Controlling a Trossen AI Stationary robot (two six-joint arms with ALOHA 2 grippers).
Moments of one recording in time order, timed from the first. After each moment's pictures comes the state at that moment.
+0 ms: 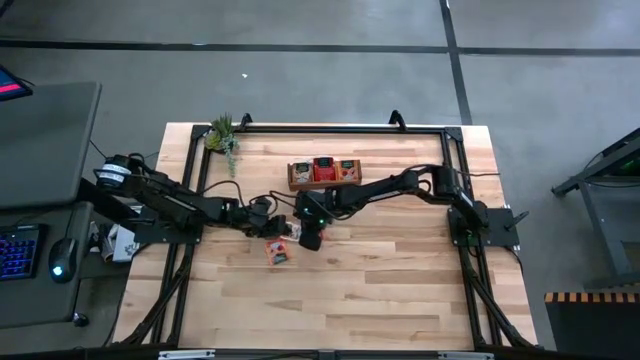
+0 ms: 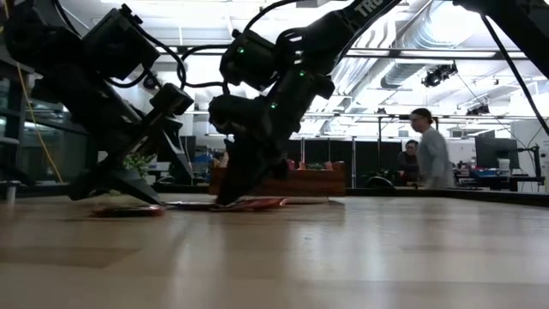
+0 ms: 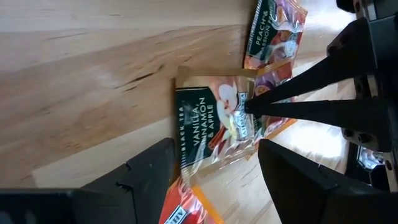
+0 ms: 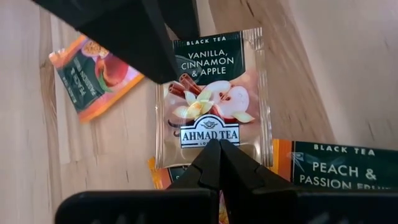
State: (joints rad) left arm -0.10 1.47 0.35 0.33 -0.11 -1.53; right arm -0.05 2.21 1.52 -0.31 -0.18 0.31
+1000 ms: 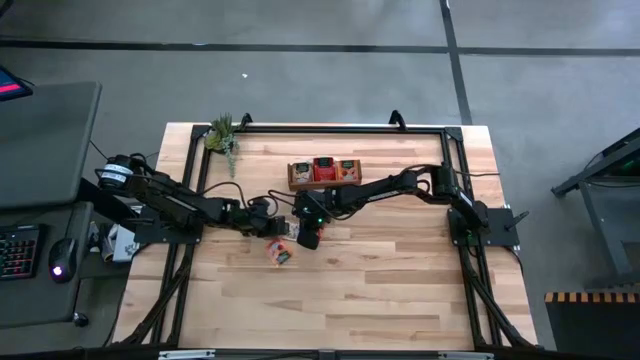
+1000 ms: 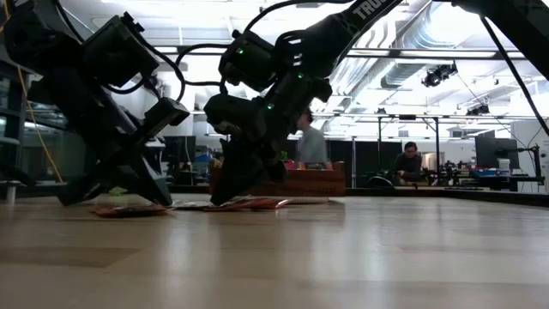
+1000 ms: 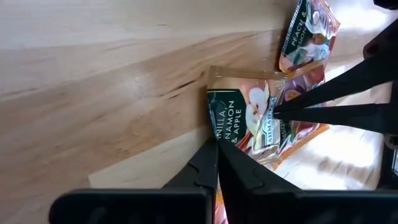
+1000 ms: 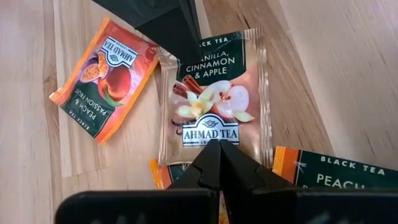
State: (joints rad) left arm -0.11 1.47 0.35 0.27 -0.14 -1.51; right arm -0.05 2.22 1.52 -0.25 -0.19 0.33
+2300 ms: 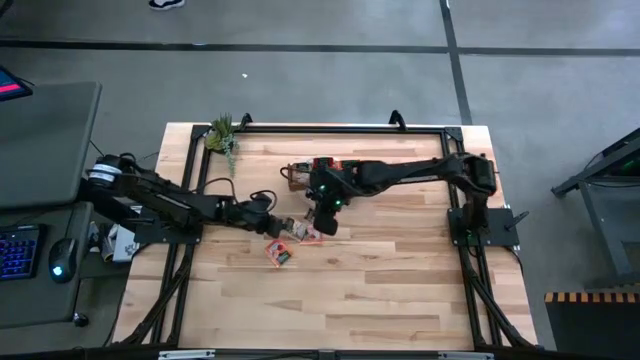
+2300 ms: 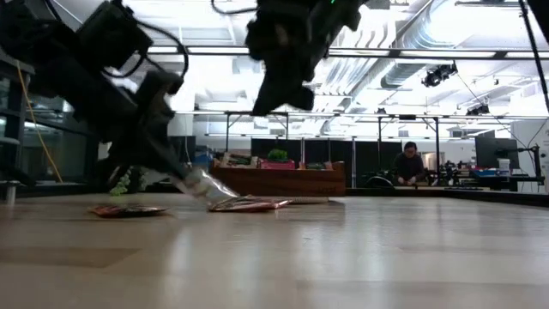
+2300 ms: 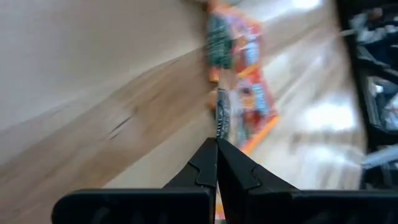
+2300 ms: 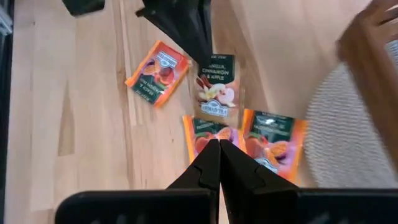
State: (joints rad) left arm -0.10 1.34 0.34 0.35 -0.14 -1.21; right arm -0.08 1.91 1.52 -0.55 -0.22 0.25
